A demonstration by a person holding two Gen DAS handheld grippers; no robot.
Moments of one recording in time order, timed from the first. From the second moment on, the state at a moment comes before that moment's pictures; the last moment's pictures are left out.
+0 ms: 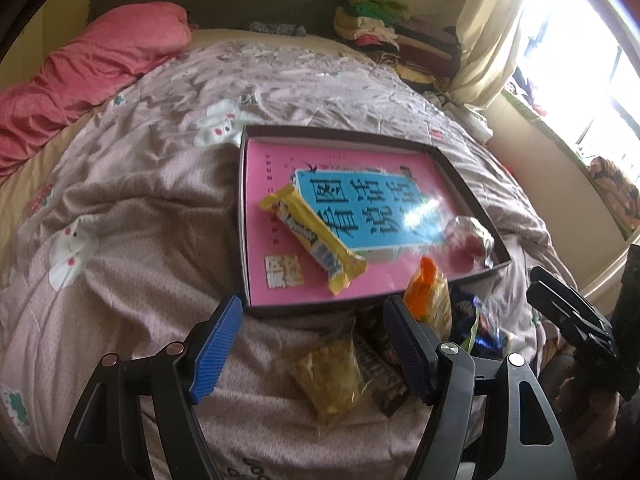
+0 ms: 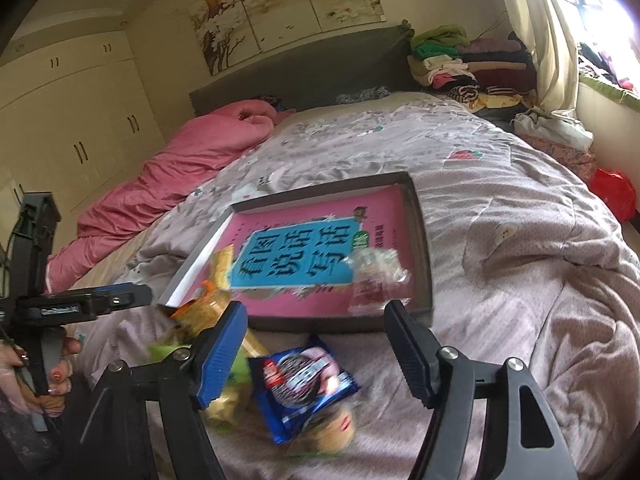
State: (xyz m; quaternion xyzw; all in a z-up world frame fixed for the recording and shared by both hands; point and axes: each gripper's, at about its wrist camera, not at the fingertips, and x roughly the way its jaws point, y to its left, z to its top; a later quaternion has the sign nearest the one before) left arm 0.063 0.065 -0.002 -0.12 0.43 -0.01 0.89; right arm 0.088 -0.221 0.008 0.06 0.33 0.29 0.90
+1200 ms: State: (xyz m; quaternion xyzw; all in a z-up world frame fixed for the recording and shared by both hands) left arm 0.045 0.051 -0.035 -0.13 0.49 -0.02 0.86; right arm 0.043 -0.158 -0.024 0.00 0.42 0.37 0.83
